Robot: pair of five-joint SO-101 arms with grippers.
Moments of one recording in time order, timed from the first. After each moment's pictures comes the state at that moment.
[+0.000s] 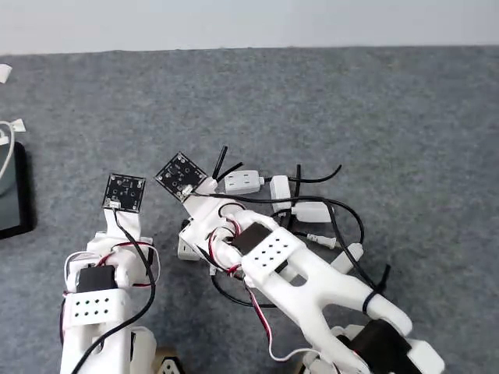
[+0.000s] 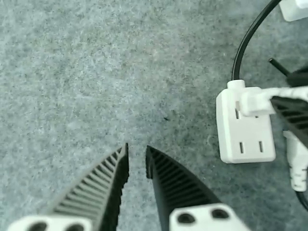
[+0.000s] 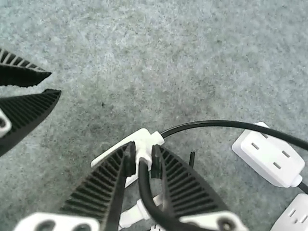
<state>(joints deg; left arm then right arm) -11.2 -56.3 77.4 51.9 -9.9 -46.0 -13.2 42.4 28.3 6.7</state>
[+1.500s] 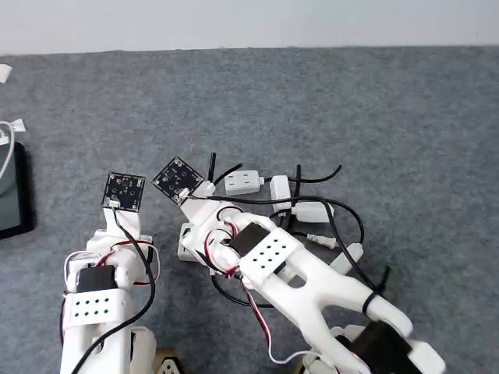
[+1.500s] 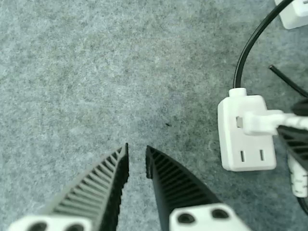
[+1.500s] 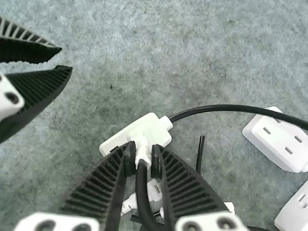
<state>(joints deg) -11.2 -56.3 77.4 50.5 -9.9 -47.1 -13.2 41.4 34.4 6.0</state>
